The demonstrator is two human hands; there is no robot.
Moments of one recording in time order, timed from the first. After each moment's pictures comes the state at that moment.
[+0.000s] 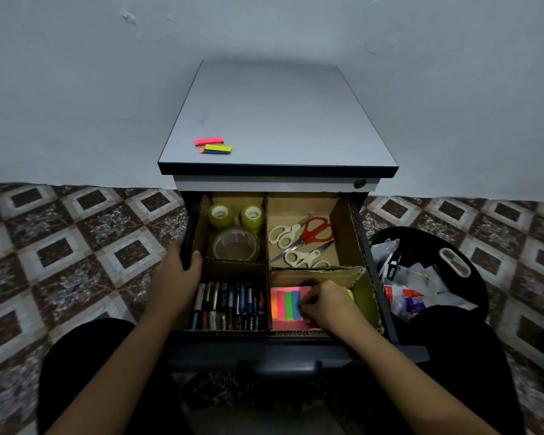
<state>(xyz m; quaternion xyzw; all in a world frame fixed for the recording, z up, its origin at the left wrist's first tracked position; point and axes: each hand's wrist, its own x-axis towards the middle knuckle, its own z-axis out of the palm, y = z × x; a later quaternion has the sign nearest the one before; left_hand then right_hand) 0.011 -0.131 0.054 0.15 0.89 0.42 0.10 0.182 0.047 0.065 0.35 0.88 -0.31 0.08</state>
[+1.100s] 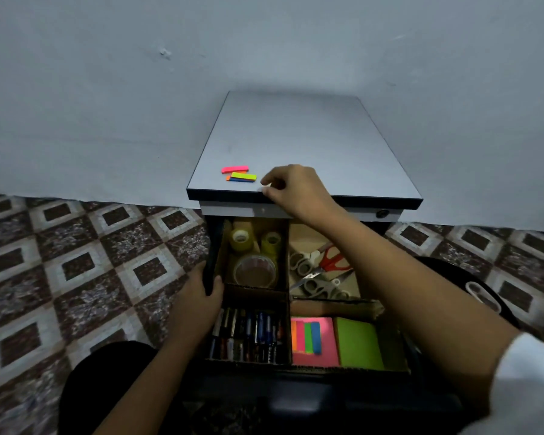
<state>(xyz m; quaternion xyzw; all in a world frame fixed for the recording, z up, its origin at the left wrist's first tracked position) 0.010 -0.131 0.055 0.14 0.90 0.40 0.08 0.037 0.063 0.205 0.13 0.94 -0.27 -0.16</state>
